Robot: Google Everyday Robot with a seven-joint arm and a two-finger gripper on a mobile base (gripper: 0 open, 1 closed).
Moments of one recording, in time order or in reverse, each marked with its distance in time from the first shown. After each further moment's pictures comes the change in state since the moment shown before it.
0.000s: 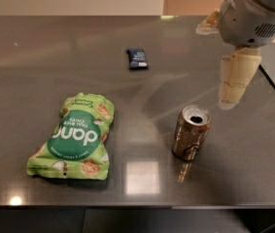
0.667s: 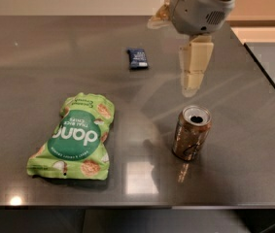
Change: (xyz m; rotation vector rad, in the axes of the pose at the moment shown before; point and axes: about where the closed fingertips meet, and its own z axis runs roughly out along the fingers) arm -0.077 -0.028 0.020 -0.056 -0.107 -0.256
